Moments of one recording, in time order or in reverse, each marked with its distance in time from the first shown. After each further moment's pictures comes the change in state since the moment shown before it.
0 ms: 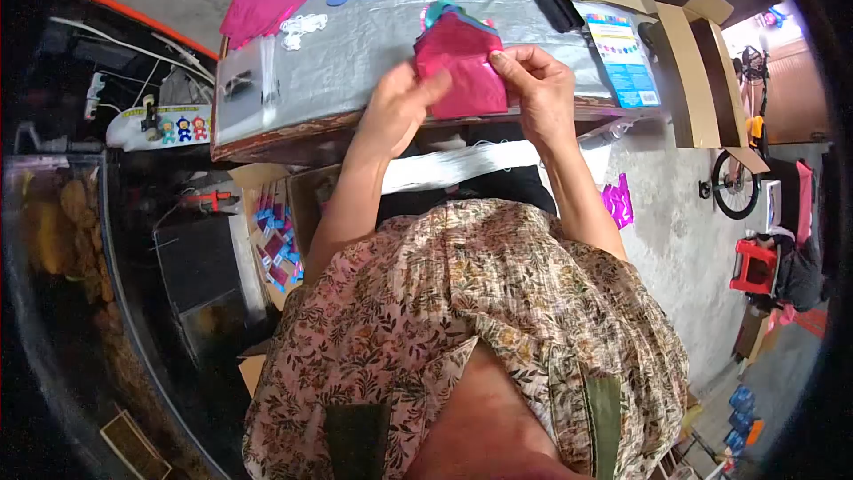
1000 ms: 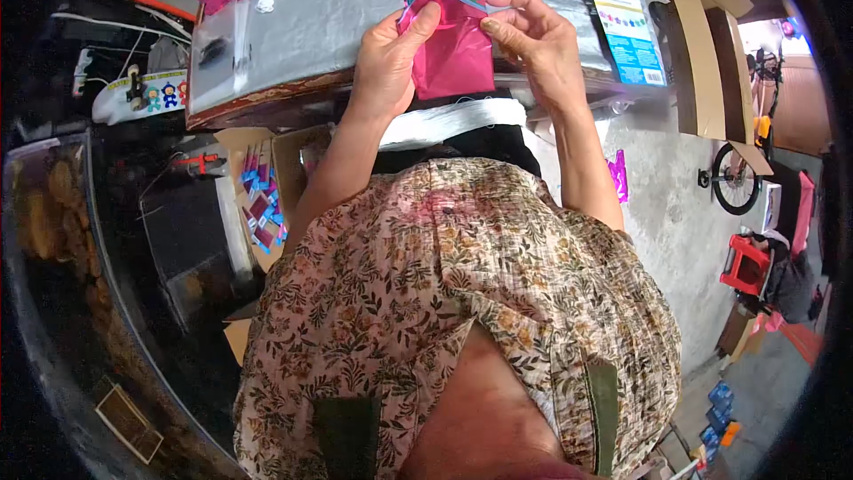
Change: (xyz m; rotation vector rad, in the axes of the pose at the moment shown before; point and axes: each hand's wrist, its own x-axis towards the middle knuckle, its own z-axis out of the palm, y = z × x) left_hand 0.023 -0.035 0.010 -0.034 0.165 0.093; right_hand 0.017 -0.001 -0.033 -0.136 -0.156 -0.091
